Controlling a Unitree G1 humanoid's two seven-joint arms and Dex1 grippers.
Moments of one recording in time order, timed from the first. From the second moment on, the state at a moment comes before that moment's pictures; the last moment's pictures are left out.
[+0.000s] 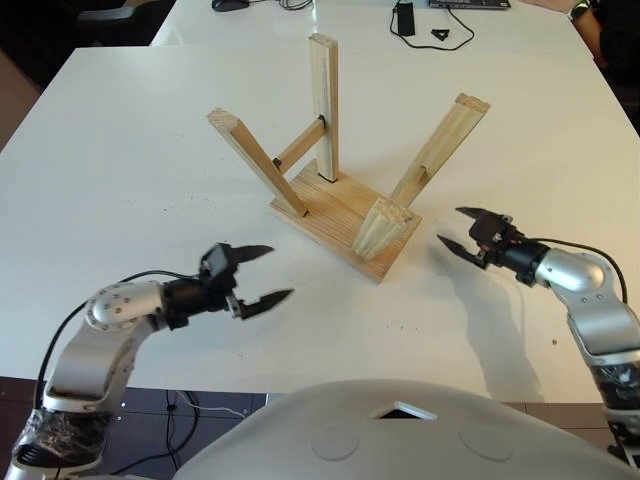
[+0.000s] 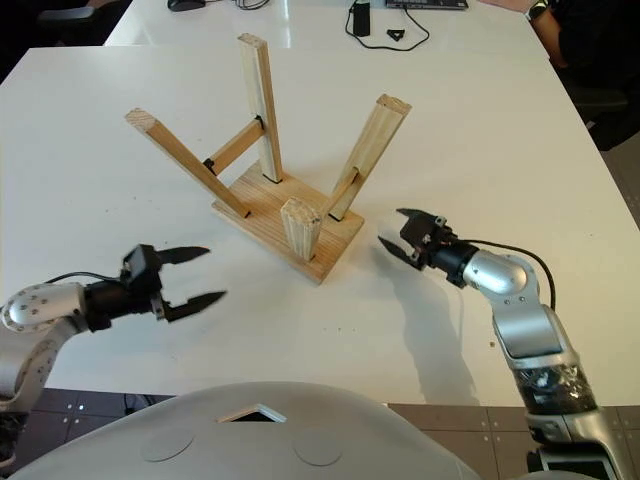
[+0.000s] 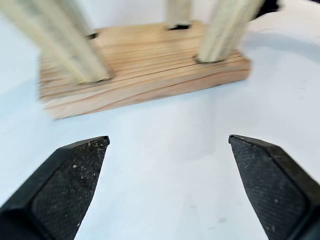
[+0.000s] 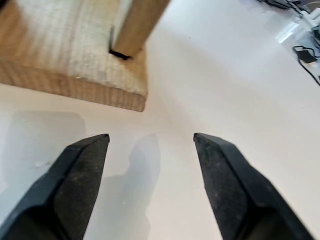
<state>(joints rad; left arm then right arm) 0.29 0.74 0.13 -0.23 -0.43 0.28 -0.95 0.19 -0.72 0.05 -0.26 0.05 0.13 0.76</state>
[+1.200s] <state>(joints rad) 0.09 0.58 -0.13 0.10 -0.02 -0.19 -0.59 -0.05 -0.63 0.18 -0.05 -0.08 0.19 0.71</state>
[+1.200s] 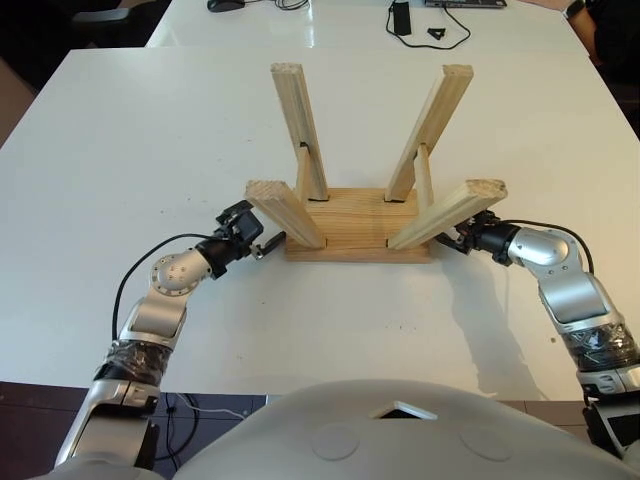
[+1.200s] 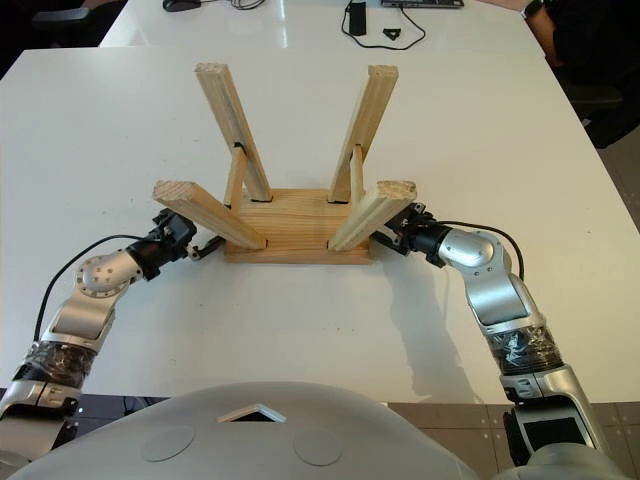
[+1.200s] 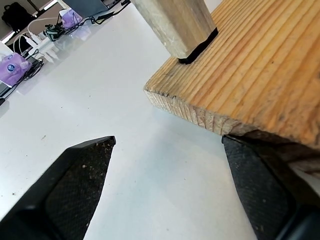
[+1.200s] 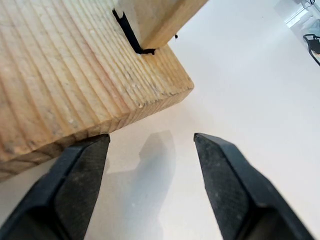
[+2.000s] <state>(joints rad) 0.31 0.66 -0.10 -0.11 -0.02 -0.21 -0.60 0.15 -0.68 0.13 -0.15 0.00 0.07 0.77</state>
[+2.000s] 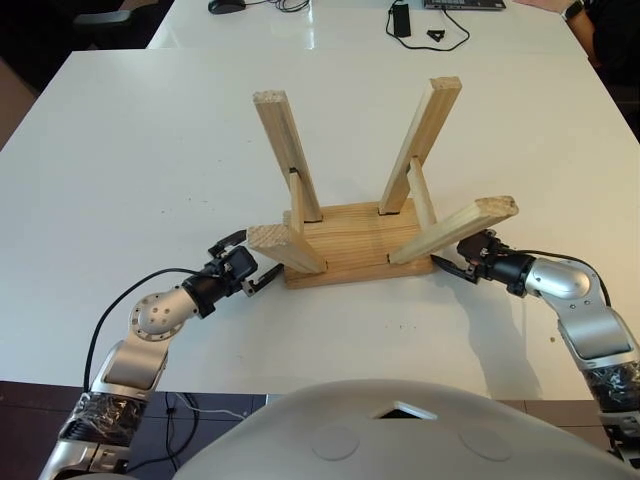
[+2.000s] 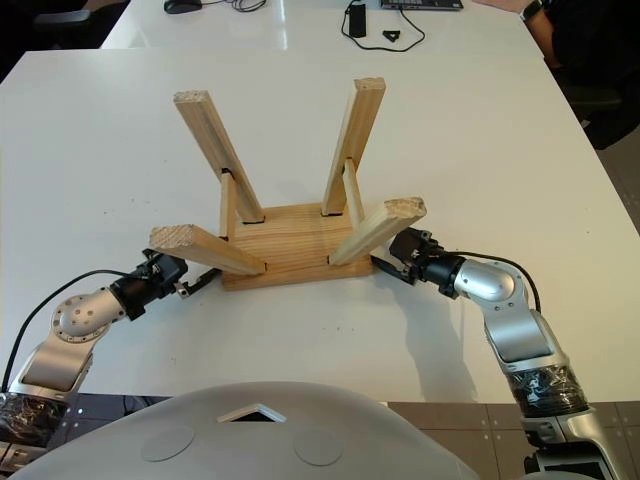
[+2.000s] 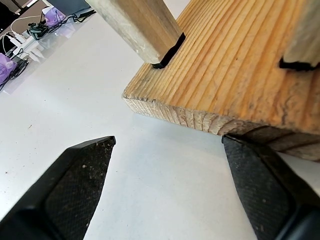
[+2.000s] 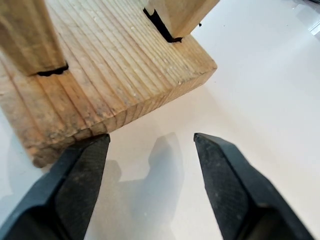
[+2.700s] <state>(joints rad) 0.33 0.80 0.00 -0.02 -0.09 -0.27 -0.75 0.20 -0.69 0.15 -0.21 0.00 0.06 0.78</state>
